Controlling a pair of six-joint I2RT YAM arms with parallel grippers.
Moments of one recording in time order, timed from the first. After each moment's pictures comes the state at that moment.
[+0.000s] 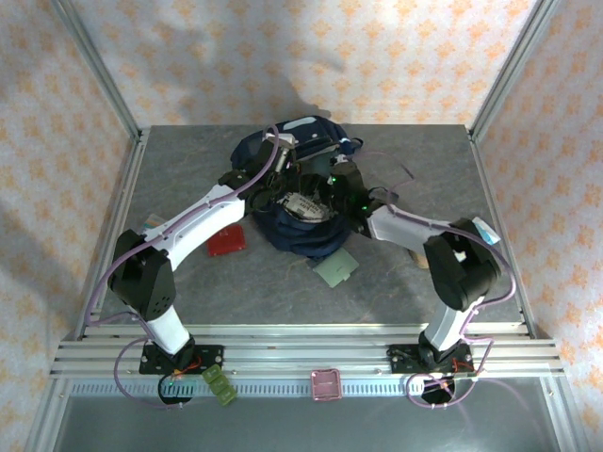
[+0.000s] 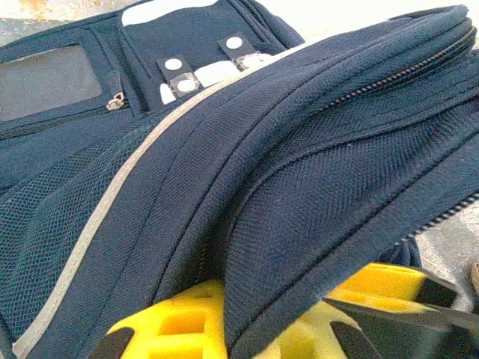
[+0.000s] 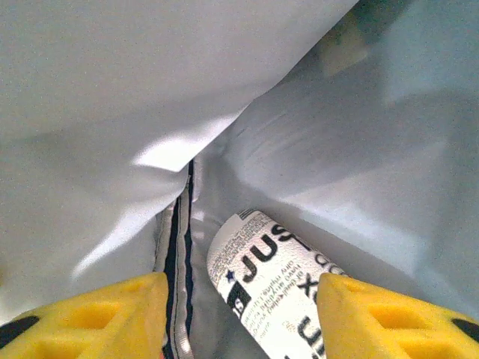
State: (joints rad) left arm -0.55 1.69 1.44 -0.42 -0.18 -0.44; right arm 0.58 1.72 1.09 0.15 -0.10 0.82
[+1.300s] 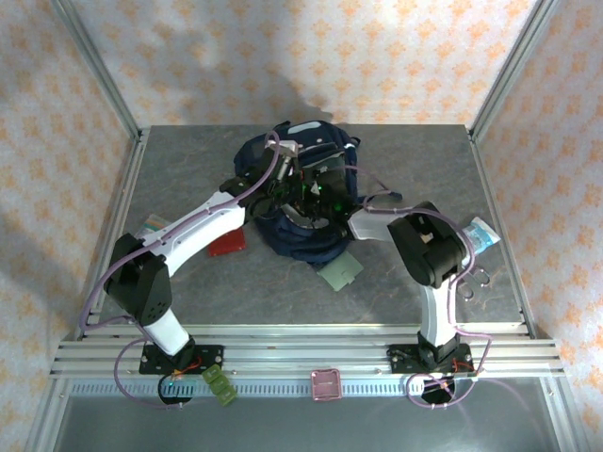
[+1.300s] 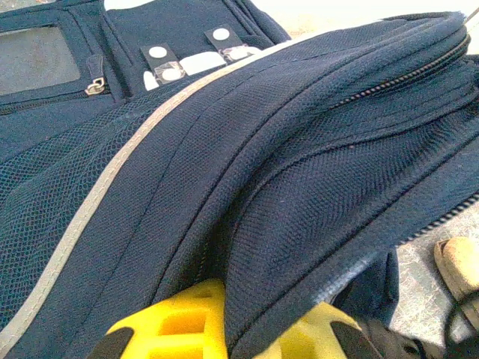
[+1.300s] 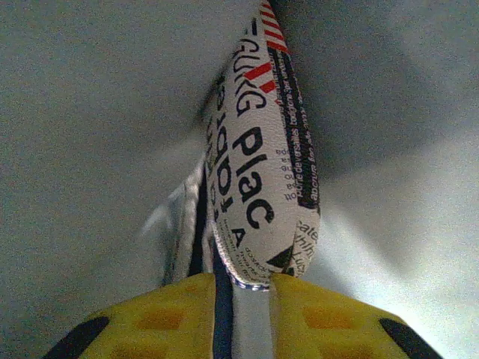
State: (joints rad) left arm -0.58 1.65 1.38 -0.38 -0.14 -0.49; right arm 0.60 2.01 1.15 0.48 -0.36 1.12
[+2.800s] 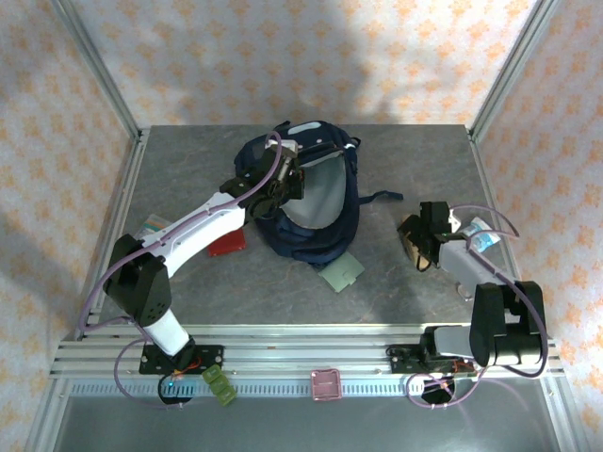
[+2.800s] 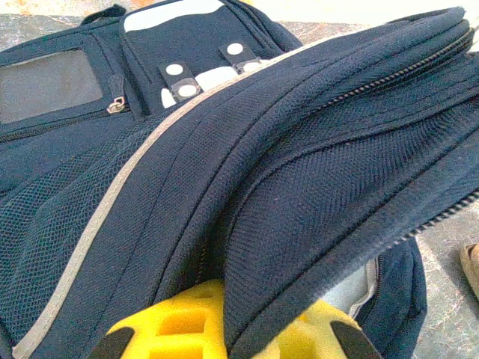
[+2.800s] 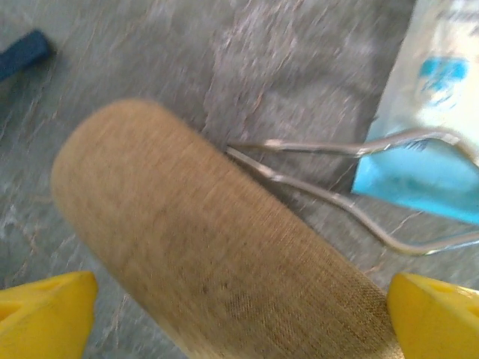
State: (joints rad) left arm -0.59 1.65 1.38 -0.38 -0.20 -0.45; right arm 0.04 1.30 0.62 -0.33 0.12 0.78
